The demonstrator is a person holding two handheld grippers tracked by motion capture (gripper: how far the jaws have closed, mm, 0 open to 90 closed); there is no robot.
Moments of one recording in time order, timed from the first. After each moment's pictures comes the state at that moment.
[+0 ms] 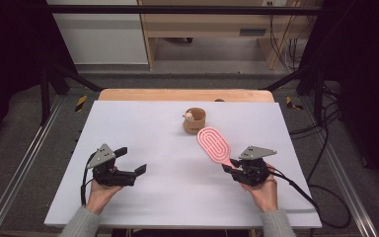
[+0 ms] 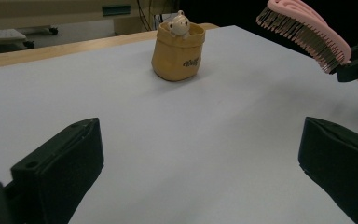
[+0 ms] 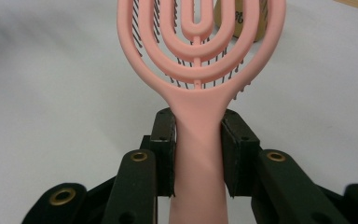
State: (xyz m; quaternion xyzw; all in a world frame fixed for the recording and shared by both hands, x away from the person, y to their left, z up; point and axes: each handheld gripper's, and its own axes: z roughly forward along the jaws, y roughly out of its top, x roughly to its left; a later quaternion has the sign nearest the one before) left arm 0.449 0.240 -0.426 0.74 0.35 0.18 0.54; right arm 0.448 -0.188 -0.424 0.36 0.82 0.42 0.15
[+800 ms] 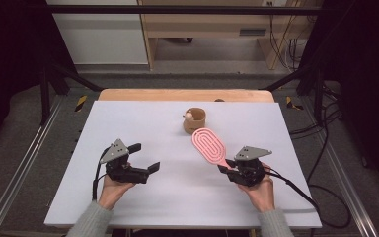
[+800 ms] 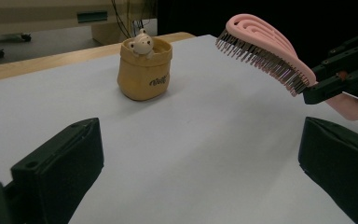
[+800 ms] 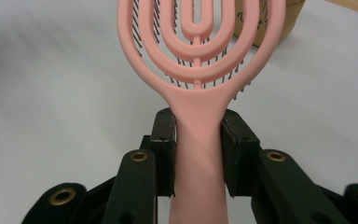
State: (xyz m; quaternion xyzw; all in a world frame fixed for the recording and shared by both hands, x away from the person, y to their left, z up) left arm 0.454 0.205 -0.413 0.75 0.32 0.15 0.56; right arm 0.447 -0.177 -0.422 0.34 0.83 0.42 0.16
